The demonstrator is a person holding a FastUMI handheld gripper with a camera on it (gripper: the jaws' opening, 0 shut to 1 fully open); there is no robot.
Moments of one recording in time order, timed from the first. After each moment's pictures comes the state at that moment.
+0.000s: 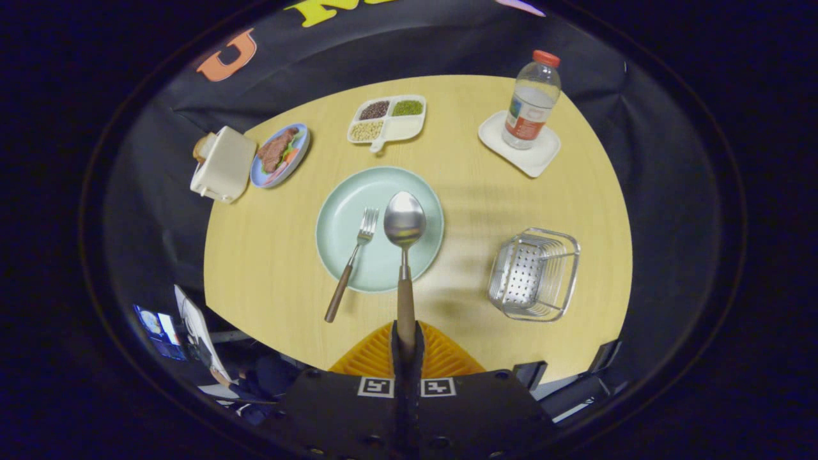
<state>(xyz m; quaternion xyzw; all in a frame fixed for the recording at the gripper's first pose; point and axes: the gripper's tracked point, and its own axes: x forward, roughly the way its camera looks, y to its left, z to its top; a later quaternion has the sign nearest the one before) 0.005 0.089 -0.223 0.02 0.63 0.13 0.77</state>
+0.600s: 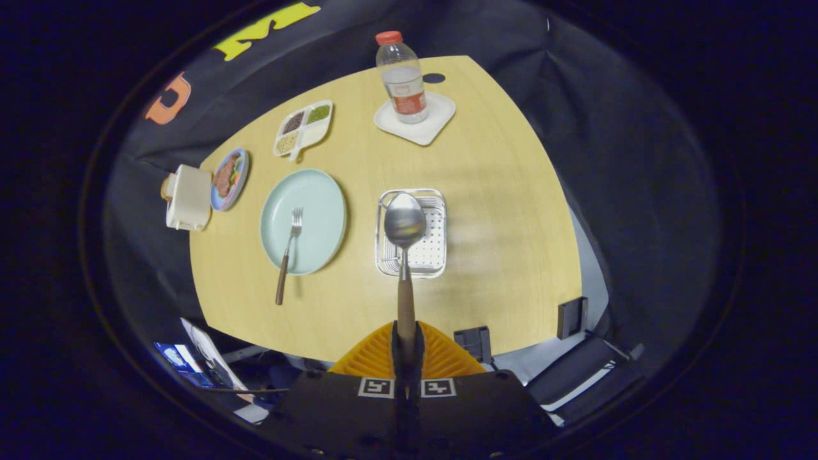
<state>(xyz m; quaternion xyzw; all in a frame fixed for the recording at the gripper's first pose) -0.019 -0.024 -0.233 0.08 0.68 0.03 0.73</state>
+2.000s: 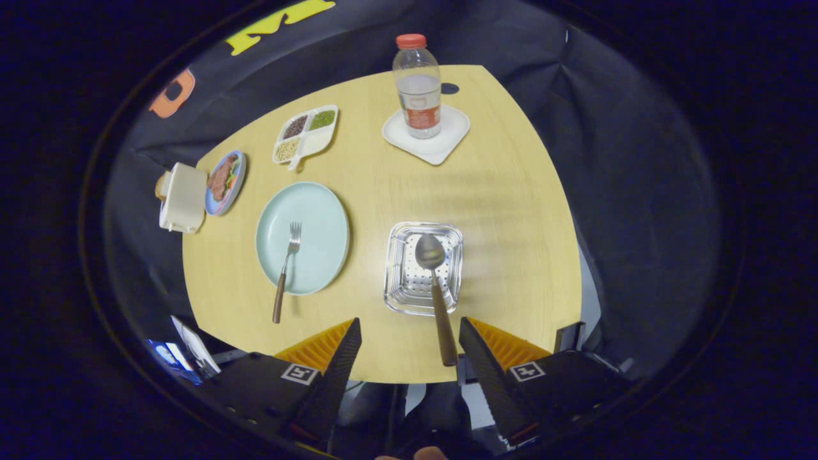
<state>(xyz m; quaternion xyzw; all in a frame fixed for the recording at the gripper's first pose) 0.030 0.002 -0.225 0.03 0.64 0.04 0.76</state>
